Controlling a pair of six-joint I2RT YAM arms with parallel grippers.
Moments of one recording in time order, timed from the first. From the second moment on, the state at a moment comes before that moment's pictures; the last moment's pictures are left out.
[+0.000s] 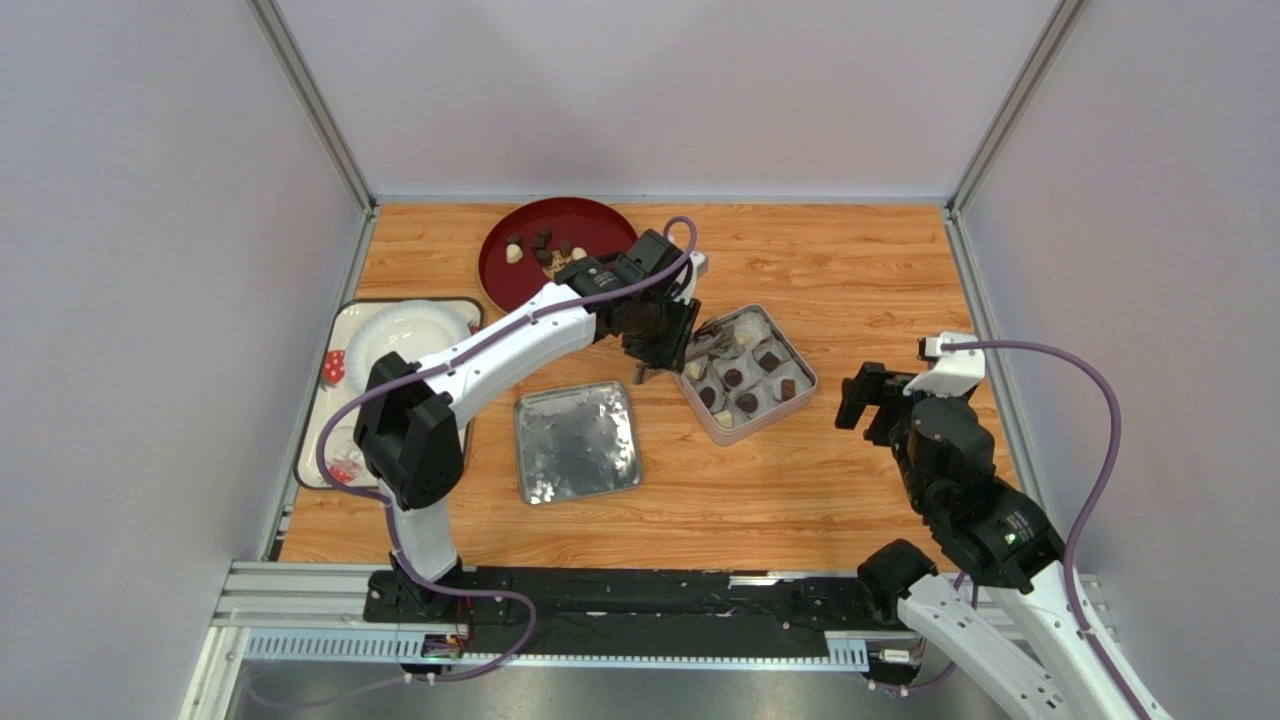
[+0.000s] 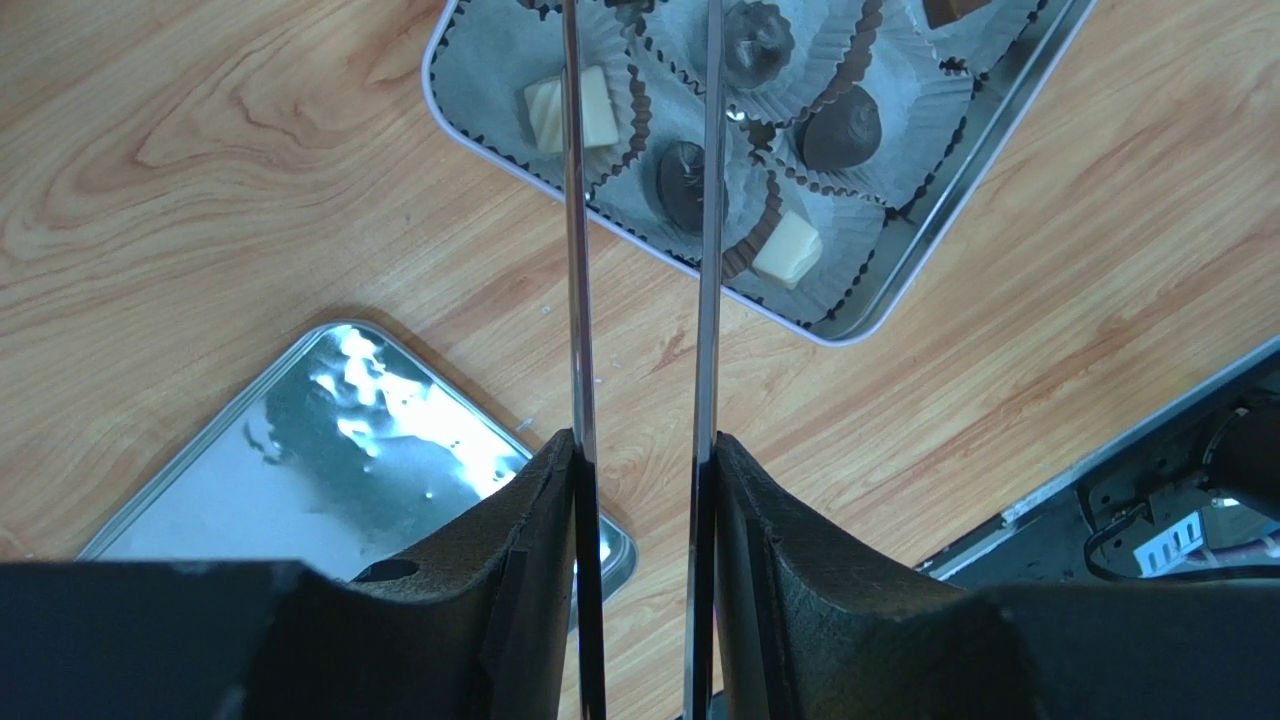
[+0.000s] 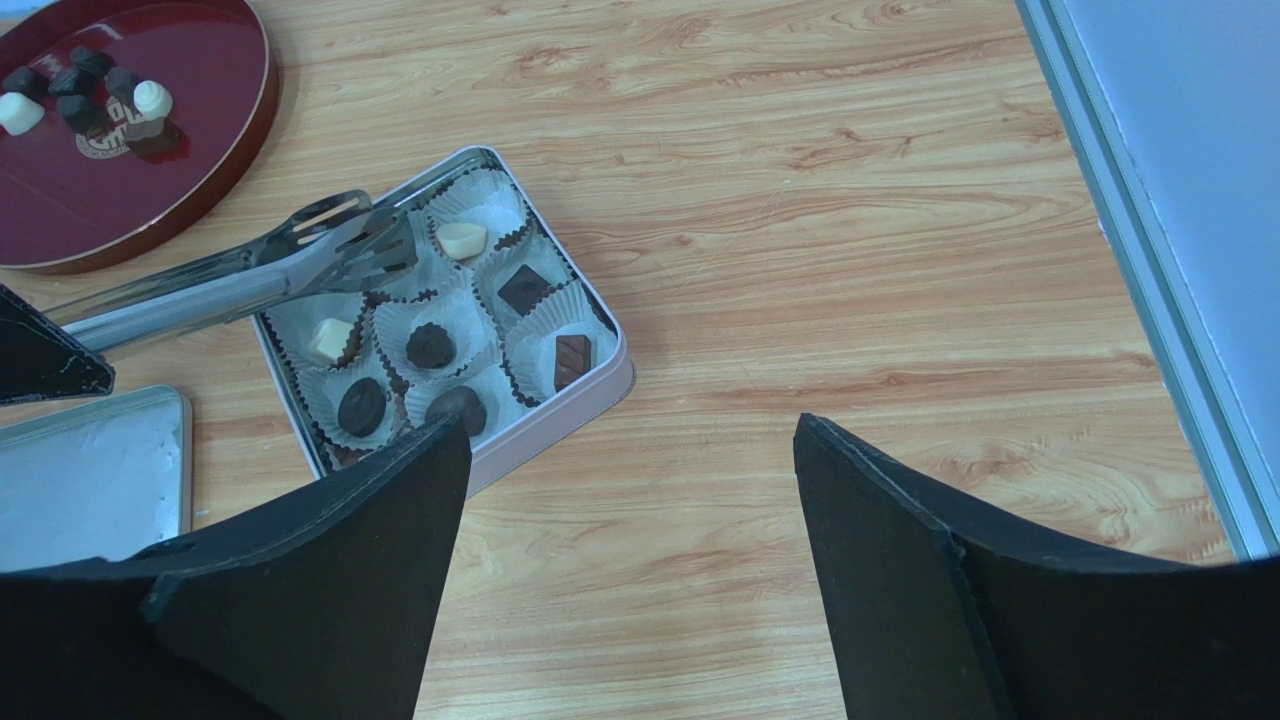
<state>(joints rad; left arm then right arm) -0.79 1.83 1.66 -0.83 0.09 -0.34 0.56 0.44 0.75 -0.65 0.56 0.32</state>
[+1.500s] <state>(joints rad) -0.79 1.80 1.68 -0.83 0.02 -0.31 0.56 0.44 0.75 -0.65 0.56 0.32</state>
